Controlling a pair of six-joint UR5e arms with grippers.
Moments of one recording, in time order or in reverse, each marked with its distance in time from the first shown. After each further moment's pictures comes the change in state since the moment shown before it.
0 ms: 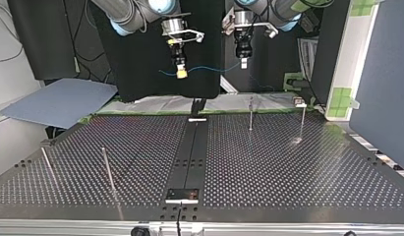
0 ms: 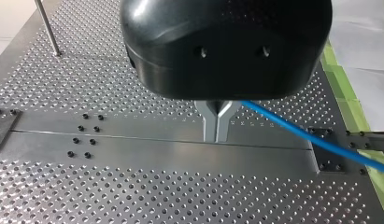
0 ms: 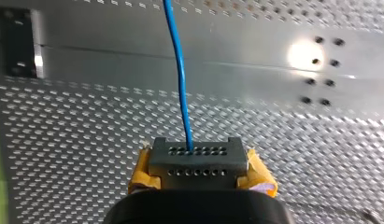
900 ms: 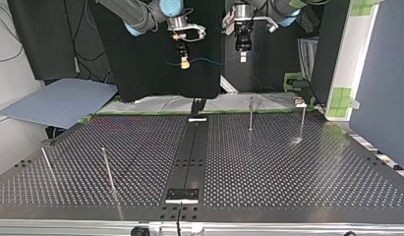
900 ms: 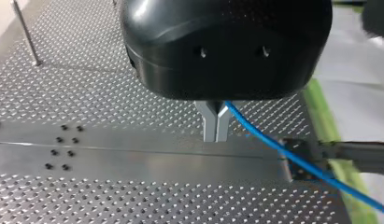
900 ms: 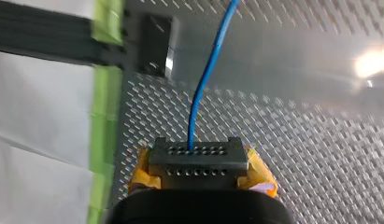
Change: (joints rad) left arm -0.033 -0.009 -0.036 -0.014 -0.009 0.006; right arm 0.014 0.178 -0.039 0.033 0.048 0.034
